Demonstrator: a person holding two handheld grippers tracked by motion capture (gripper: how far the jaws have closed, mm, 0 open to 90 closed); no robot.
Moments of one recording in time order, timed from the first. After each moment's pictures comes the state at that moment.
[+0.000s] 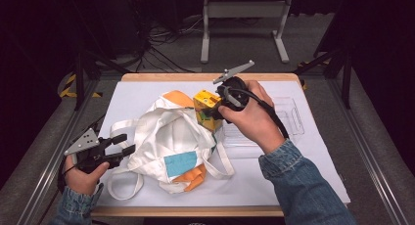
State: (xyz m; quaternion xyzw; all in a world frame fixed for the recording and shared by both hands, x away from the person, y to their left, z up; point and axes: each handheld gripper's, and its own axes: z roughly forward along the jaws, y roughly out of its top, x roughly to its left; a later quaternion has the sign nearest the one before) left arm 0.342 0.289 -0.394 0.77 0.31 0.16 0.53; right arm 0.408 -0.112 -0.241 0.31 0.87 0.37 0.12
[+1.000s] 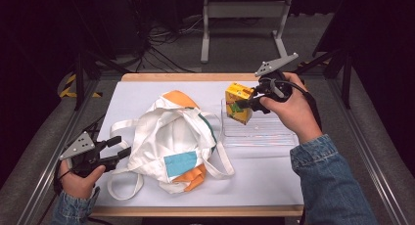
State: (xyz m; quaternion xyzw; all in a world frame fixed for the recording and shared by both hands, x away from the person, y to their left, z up) left arm 0.332 0.297 -0.396 0.76 0.33 0.18 0.53; right arm 0.436 -0.204 -0.242 0.26 0.87 0.39 0.12
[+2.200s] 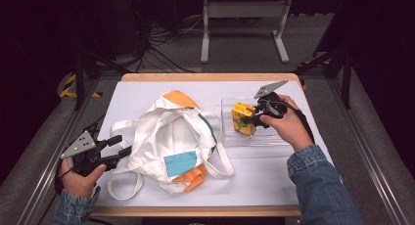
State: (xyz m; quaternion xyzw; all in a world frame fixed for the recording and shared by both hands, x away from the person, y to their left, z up) left arm 0.336 0.296 -0.397 0.76 0.33 0.18 0.53; right arm 0.462 -0.228 -0.340 0.28 0.88 0.36 0.10
